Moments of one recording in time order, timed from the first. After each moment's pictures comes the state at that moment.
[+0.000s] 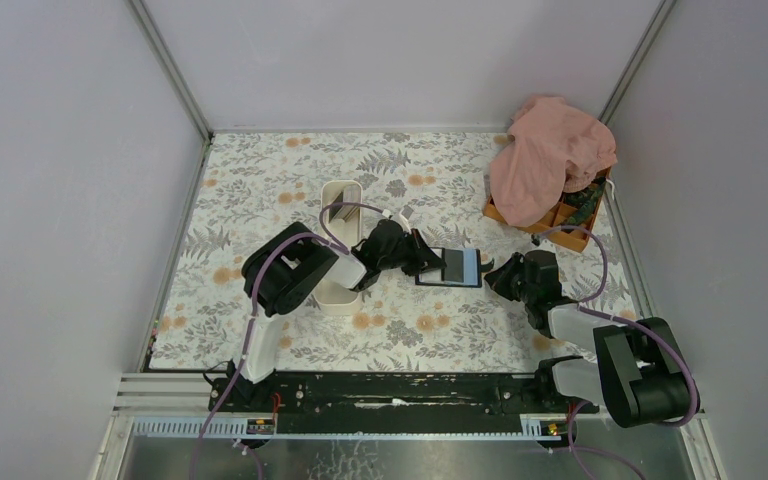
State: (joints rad) left arm -0.71 2.09 0.94 0.71 0.34 -1.09; right arm 0.17 1.24 0.21 0.38 -0.12 0.70
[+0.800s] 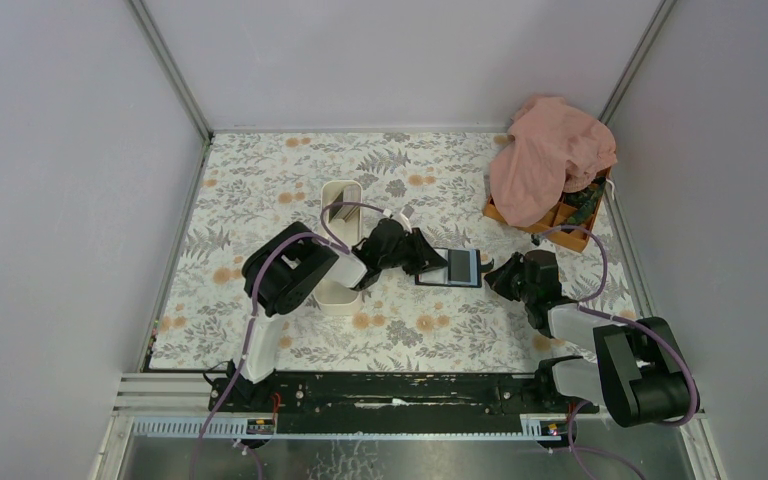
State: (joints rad) left arm -0.71 2.09 0.94 0.71 0.34 -1.11; right arm 0.17 1.24 0.21 0.38 -0.13 0.70
